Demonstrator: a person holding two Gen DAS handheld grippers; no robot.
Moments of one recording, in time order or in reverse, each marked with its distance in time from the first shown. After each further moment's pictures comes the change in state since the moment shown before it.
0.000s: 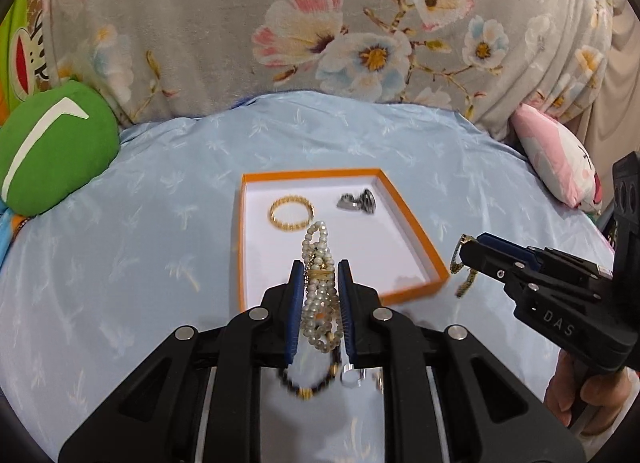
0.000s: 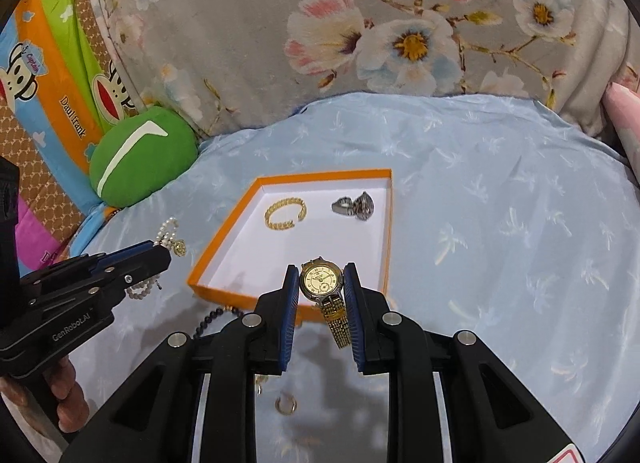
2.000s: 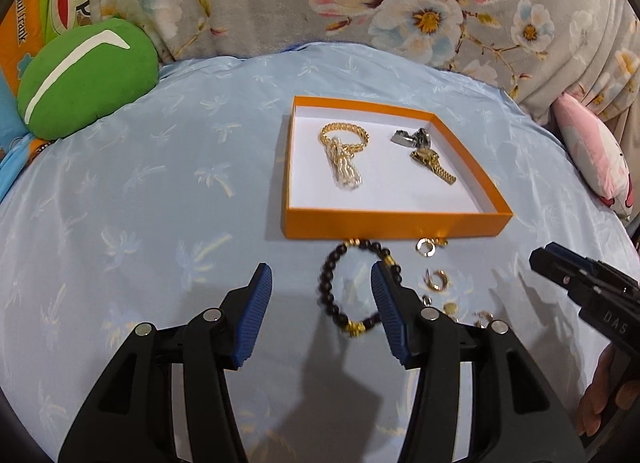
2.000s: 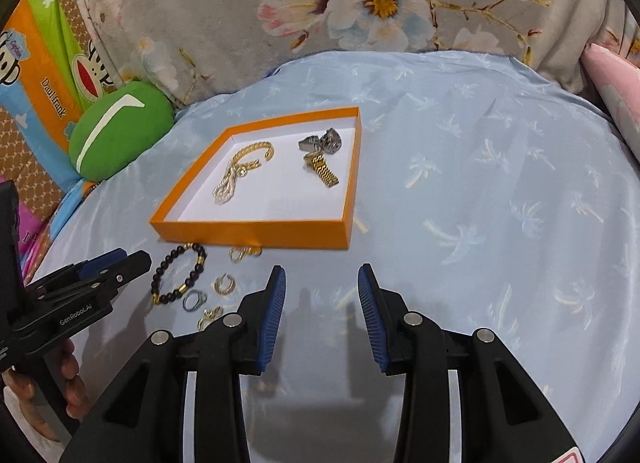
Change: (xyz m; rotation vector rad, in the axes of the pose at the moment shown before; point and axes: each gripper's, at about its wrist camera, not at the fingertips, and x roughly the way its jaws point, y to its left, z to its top) left arm 0.015 0.024 -0.081 -0.103 0.077 0.110; right arm -0.004 -0.014 -0.080 0.027 0.091 -0.066
